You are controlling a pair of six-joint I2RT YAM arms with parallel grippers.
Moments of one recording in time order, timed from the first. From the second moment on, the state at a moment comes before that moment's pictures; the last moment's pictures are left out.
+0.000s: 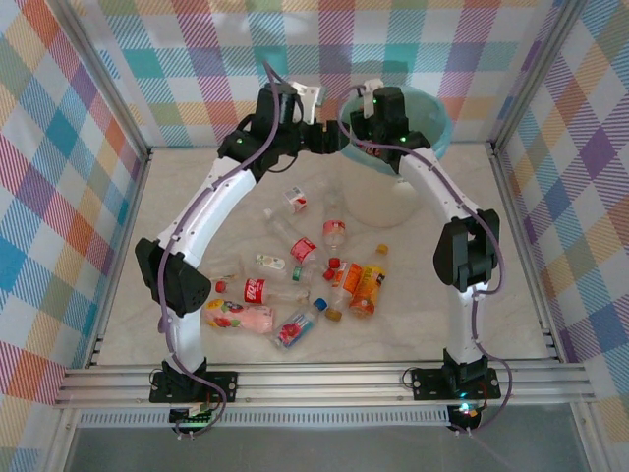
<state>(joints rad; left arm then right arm) -0.53 1.93 2.13 -0.61 0.27 -0.31 0.37 2.09 2.00 -0.30 0.09 -0.03</state>
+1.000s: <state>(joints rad) -0.53 1.38 1.60 -0.84 0.12 -0.28 0.52 1.63 1.97 -0.67 -0.16 0.15</state>
